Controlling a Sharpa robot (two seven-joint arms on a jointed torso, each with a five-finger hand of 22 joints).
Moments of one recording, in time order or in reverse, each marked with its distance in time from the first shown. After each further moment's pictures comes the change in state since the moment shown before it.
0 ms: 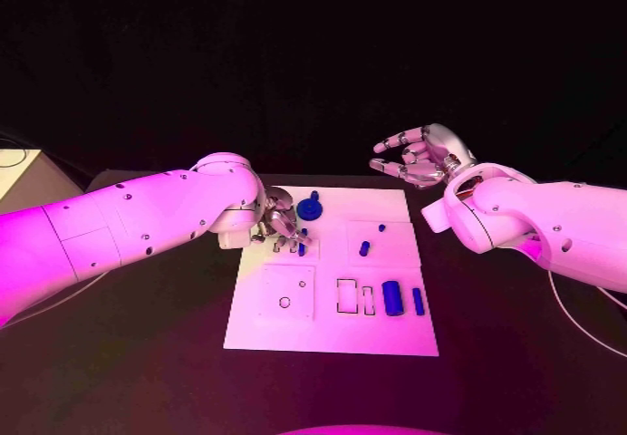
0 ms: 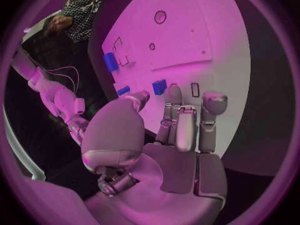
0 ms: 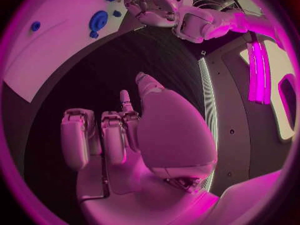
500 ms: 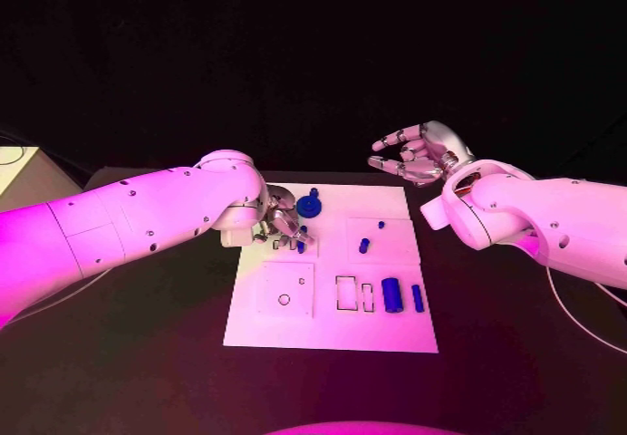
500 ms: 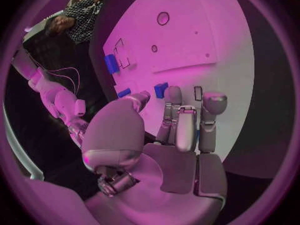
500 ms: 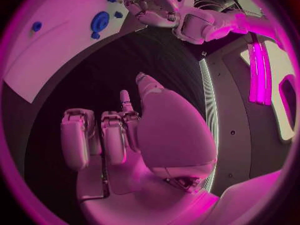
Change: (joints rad) left arm -0.001 0.015 -0.003 -0.013 0.012 0.020 0.000; left_hand 0.001 0.001 0.010 -0.004 0.000 -0.007 0.000 0.005 0.016 -0.007 0.000 0.005 0.002 0.000 0.000 0.000 0.000 0.000 -0.004 0.004 0.000 0.001; right arm 0.000 0.007 0.000 -0.006 -0.008 0.007 -0.011; right_hand -0.004 0.004 0.000 0.000 0.000 0.000 0.000 0.000 0.000 0.000 0.000 0.000 0.000 0.000 0.000 0.000 0.000 0.000 0.000 0.000 0.000 0.000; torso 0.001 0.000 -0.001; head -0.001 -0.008
